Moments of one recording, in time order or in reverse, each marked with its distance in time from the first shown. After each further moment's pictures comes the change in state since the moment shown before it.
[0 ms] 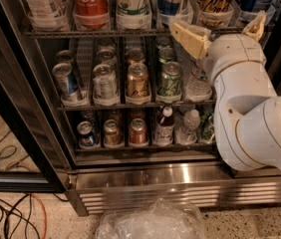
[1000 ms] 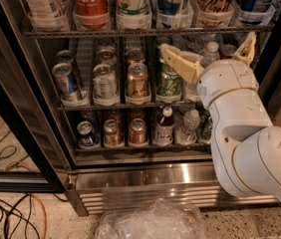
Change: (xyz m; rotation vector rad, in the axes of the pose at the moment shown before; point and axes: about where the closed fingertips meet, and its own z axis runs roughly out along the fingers) arm 0.025 0.019 -0.036 -0.054 0.016 -0.019
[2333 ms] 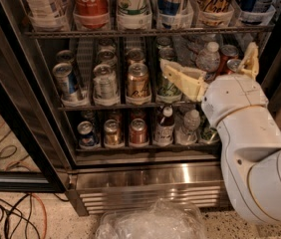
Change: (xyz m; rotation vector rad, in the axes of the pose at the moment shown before) arm -0.001 0.009 -0.035 -0.060 0.027 -0.001
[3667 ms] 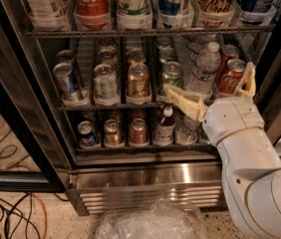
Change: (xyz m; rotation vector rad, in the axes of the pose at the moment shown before) arm 0.041 -0.001 -0.018 -0.014 0.014 -0.075
